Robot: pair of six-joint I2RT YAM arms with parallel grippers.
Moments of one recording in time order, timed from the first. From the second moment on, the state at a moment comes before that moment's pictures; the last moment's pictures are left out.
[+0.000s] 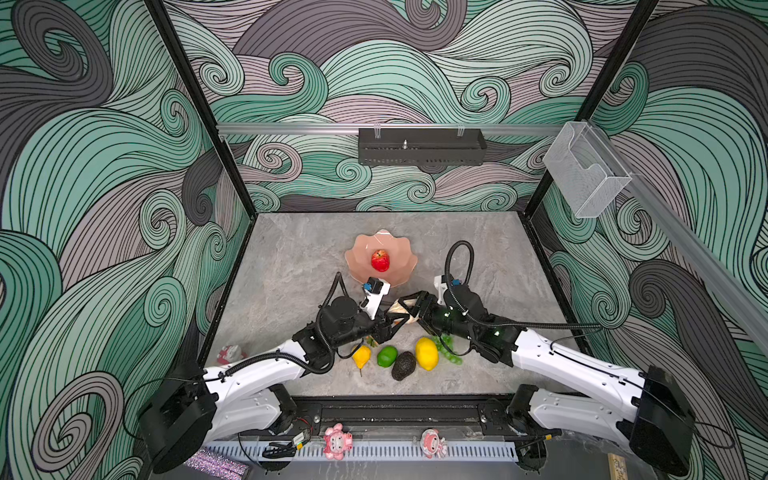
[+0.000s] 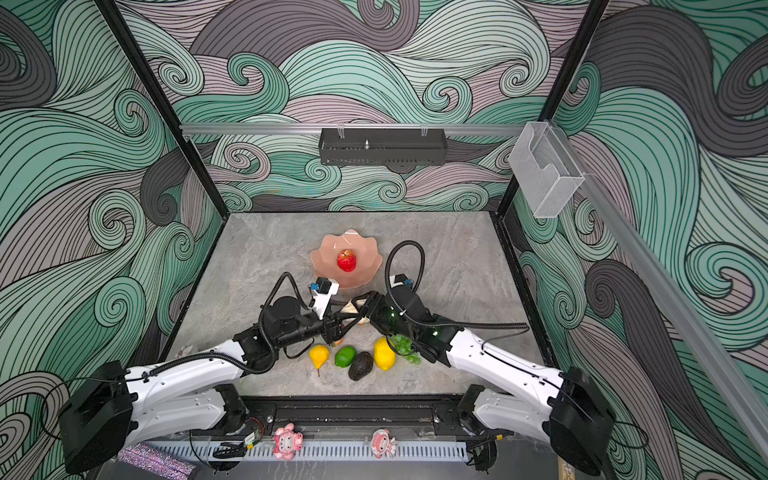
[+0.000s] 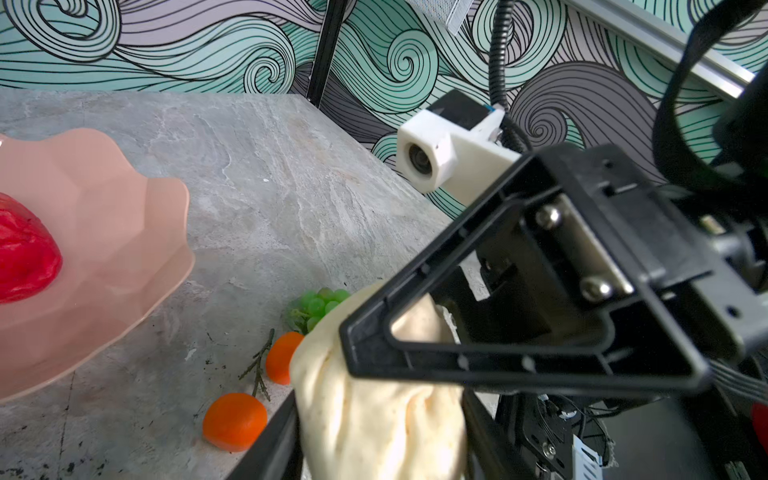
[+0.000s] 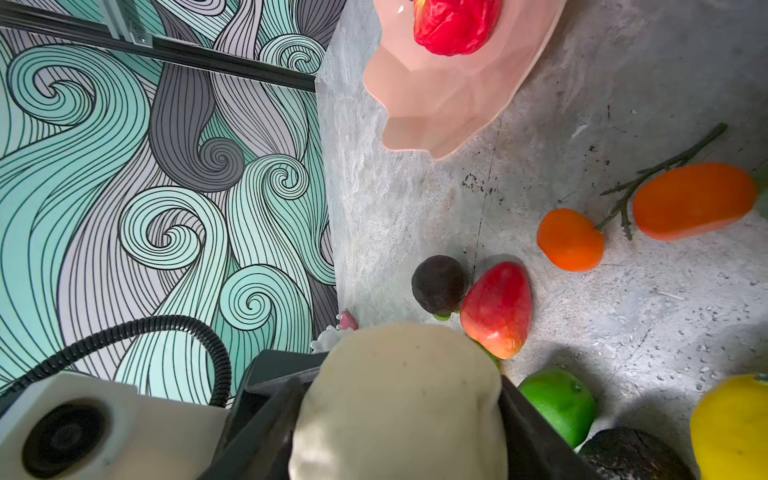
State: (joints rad) left arm -0.85 1.11 0.49 0.36 0.22 -0.36; right arm 0.88 1.11 0.69 -0.08 -0.06 1.29
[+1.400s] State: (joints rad) left arm -0.56 2.07 1.79 -0.93 0.03 -0.31; right arm 0.77 0.61 0.56 -0.66 0.21 0.84
